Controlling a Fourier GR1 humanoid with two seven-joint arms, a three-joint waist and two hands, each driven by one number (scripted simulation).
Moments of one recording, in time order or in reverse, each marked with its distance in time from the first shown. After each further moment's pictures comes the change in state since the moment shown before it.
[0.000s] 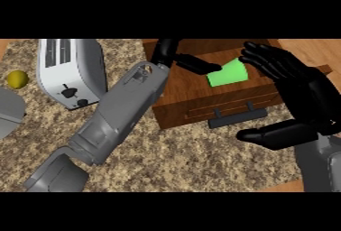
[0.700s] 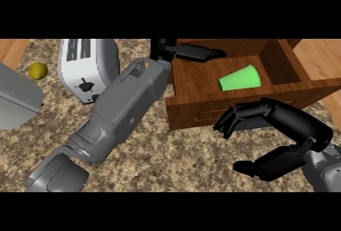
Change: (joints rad) left arm -0.010 0.000 0.062 -0.032 0.183 0.047 -0.179; right arm 0.069 -0.185 0.201 -0.024 0.061 0.293 0.117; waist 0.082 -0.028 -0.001
